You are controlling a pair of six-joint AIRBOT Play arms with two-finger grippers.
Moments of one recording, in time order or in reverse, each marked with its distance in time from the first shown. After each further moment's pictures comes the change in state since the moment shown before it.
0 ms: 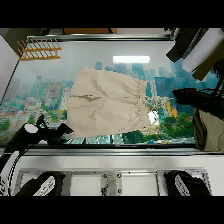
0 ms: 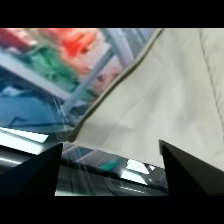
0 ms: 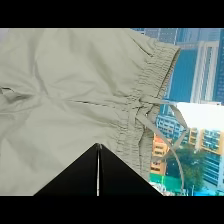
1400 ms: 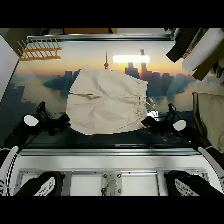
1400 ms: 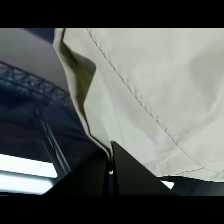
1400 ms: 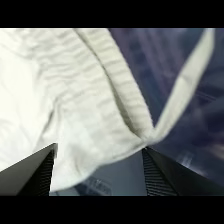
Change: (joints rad) left arm -0.072 0.012 0.122 -0.006 0.034 0.055; right arm 0.315 -0.376 -0.431 0.045 -0.425 0.490
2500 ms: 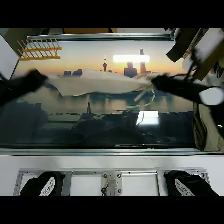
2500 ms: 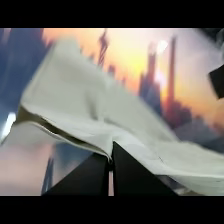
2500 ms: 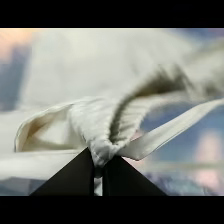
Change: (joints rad) left arm 0.000 0.240 0.626 0.000 -0.007 0.031; right arm -0.016 0.189 0.621 -0.154 0.190 -0.113
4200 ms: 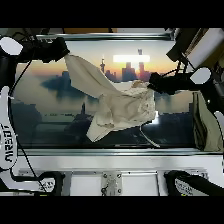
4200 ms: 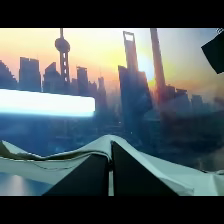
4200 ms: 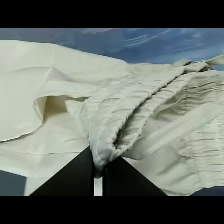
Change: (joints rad) left arm -0.136 -0.686 0.586 0.014 -0.150 0.027; right arm -0.008 -0.307 0.189 -0.181 0.307 0.261
